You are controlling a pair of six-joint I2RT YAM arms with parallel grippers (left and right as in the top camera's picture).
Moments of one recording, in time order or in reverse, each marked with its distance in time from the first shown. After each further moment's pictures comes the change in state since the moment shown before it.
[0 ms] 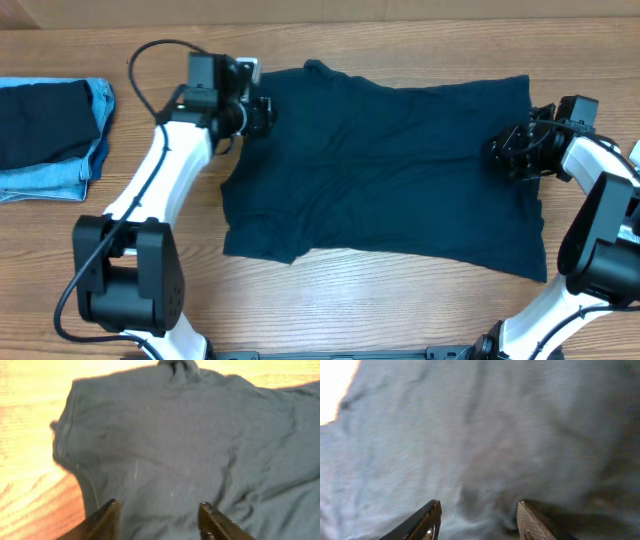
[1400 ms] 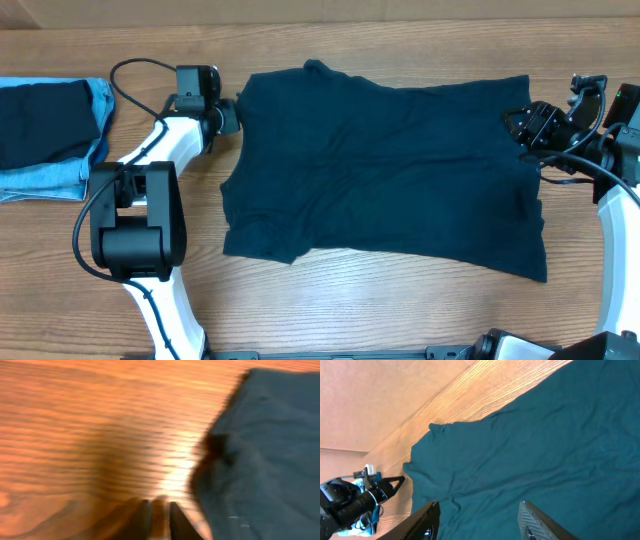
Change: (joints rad) left arm 0.130 0.277 0.022 0.225 -0.201 -0.101; right arm 0.002 -0.563 0.000 -0.234 -0.162 0.000
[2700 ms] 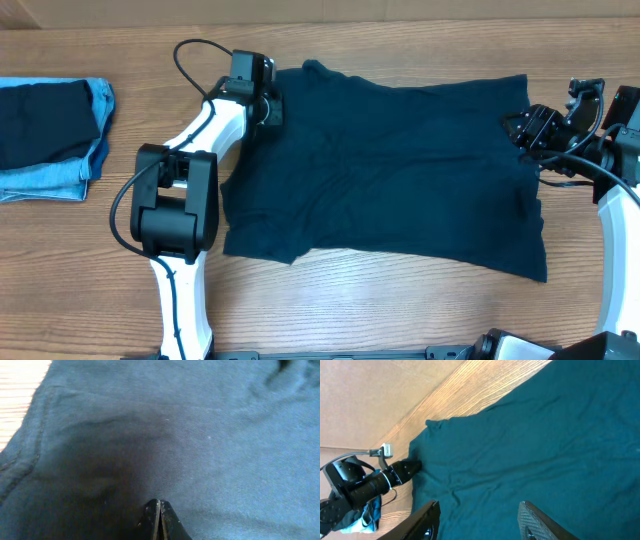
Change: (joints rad) left arm -0.154 0.155 0.230 -0.146 0.016 0.017; right arm 0.000 0.000 0.000 -0.034 0.000 0.000
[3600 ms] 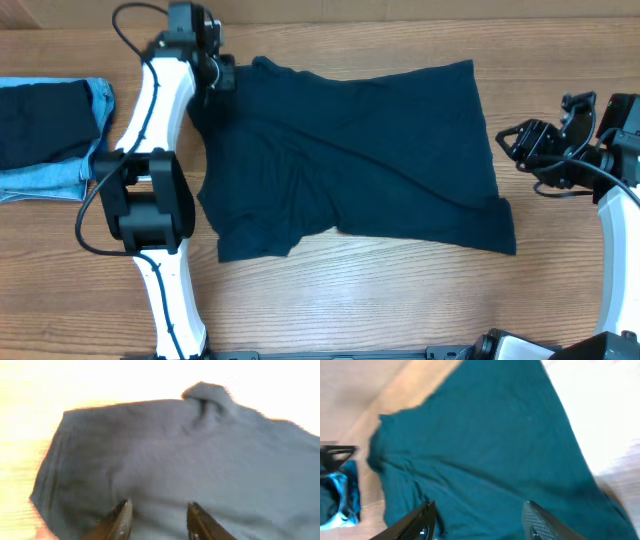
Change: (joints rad) left arm 0.159 0.042 0.484 -0.547 0.083 0.079; right arm 0.000 0.000 0.000 -0.167 0.101 -0.053
